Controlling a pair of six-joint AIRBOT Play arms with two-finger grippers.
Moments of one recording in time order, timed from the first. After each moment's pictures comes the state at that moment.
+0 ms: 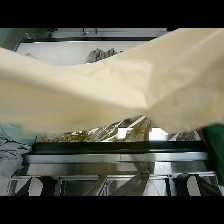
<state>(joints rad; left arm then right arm) 0.86 -0.74 1.36 -0.54 -1.76 -0.89 -0.57 -0.55 1.40 -0.05 1.19 0.89</state>
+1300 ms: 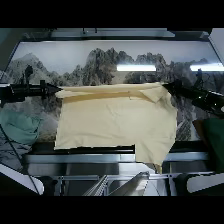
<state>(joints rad) 0.39 -1.96 1.47 0.41 -1.39 -0.81 -0.35 -1.72 1.05 -0.02 0.94 0.58</state>
